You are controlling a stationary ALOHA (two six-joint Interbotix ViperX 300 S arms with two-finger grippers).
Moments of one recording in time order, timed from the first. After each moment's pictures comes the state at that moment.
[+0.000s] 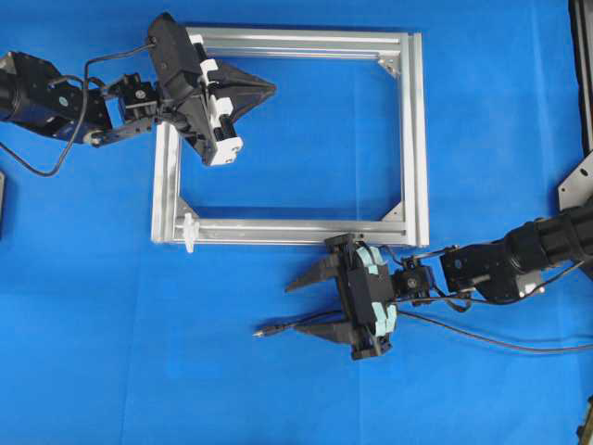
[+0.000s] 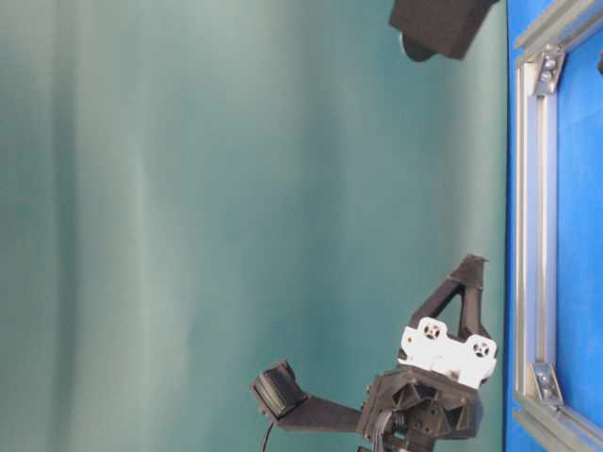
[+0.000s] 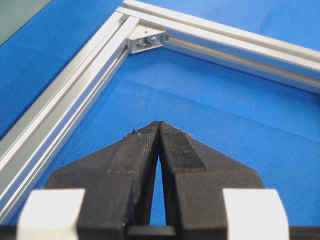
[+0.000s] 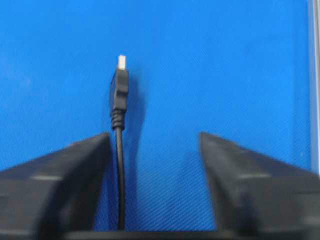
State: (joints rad) left arm 0.28 0.16 0.84 -0.09 -0.77 0.00; right arm 0.29 0.39 0.79 0.08 -0.81 0.10
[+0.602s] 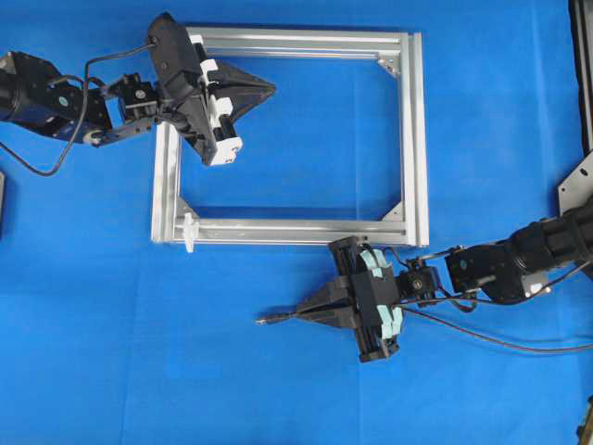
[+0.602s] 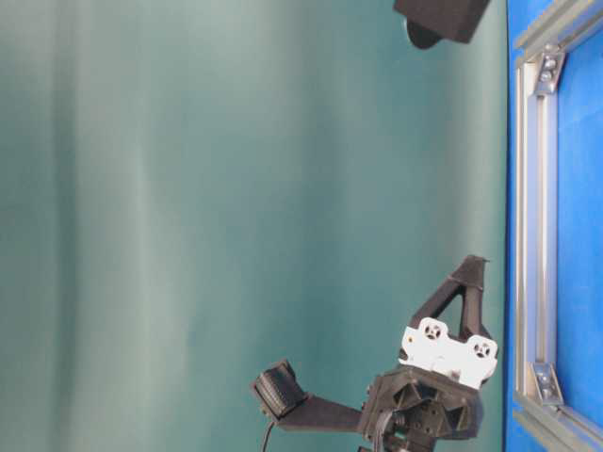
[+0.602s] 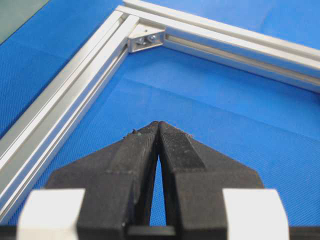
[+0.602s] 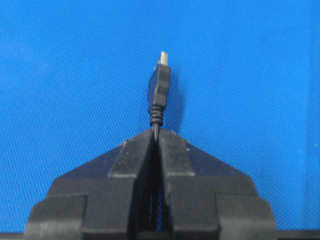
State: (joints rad) left arm 0.28 0.16 0.84 -0.09 -0.76 0.00; right arm 0.29 0.38 0.81 0.07 -0.81 0.10
